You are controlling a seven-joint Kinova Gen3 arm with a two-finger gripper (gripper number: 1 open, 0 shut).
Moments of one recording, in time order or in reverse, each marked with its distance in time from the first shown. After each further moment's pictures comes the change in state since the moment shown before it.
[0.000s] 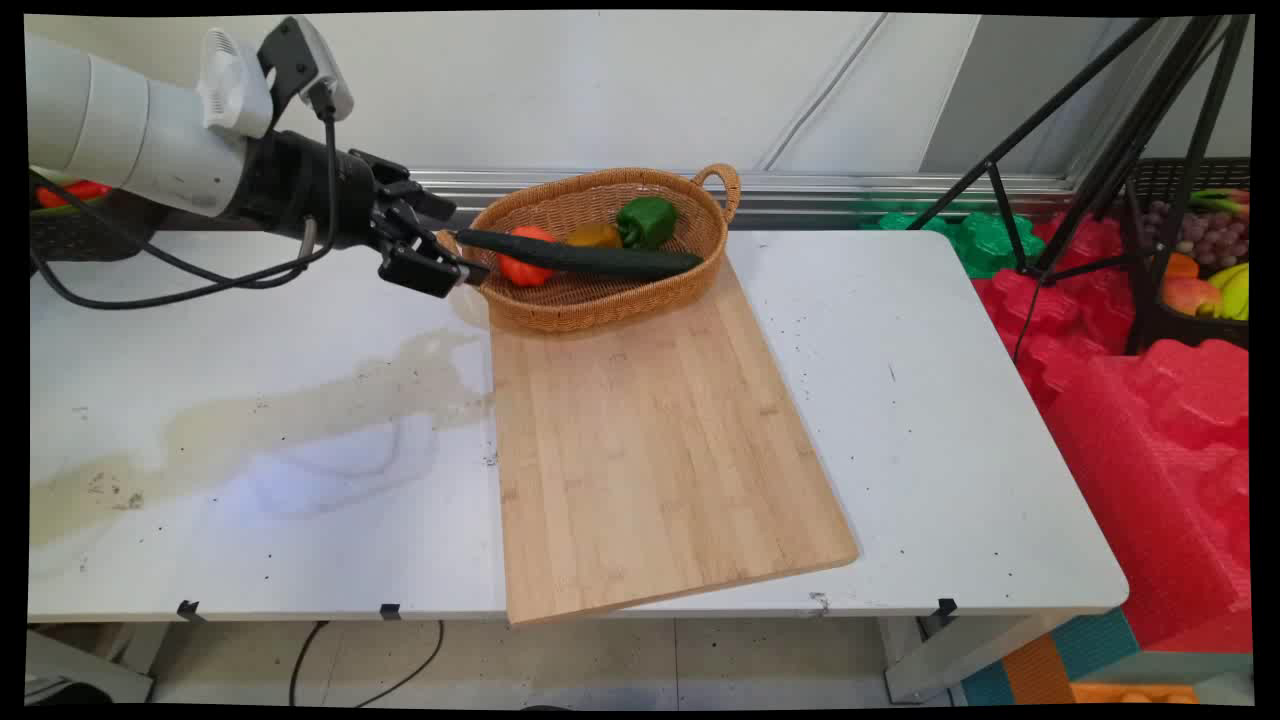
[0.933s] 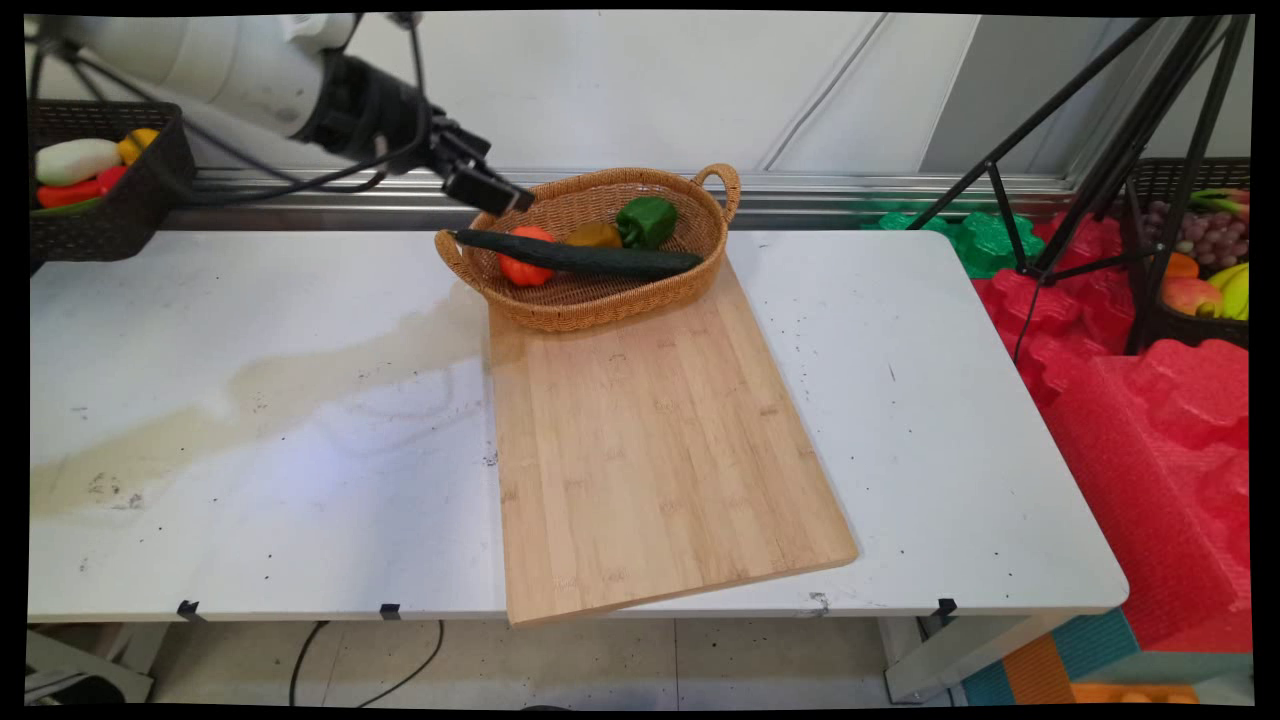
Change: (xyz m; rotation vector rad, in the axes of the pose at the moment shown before) arm 0.060 -0.036 0.034 0.058 -0.003 -0.096
